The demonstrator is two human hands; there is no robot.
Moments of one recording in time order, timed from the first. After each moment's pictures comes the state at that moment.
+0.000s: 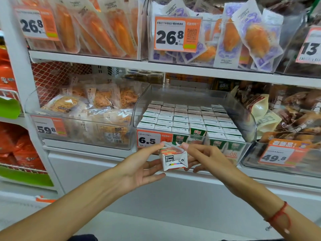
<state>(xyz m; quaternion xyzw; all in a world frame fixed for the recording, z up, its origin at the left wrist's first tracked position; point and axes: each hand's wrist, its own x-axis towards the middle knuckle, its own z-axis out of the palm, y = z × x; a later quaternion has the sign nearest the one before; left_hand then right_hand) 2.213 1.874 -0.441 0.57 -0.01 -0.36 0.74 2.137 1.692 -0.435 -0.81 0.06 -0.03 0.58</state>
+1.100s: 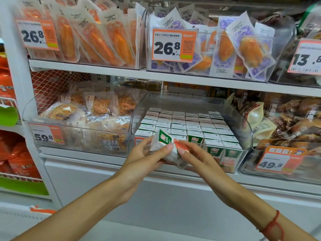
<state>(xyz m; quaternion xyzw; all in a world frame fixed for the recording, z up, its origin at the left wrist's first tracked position) 2.209 1.868 -0.435 0.62 -0.18 -0.21 0.73 2.141 1.701 -0.437 -0.79 0.04 -0.08 0.60</state>
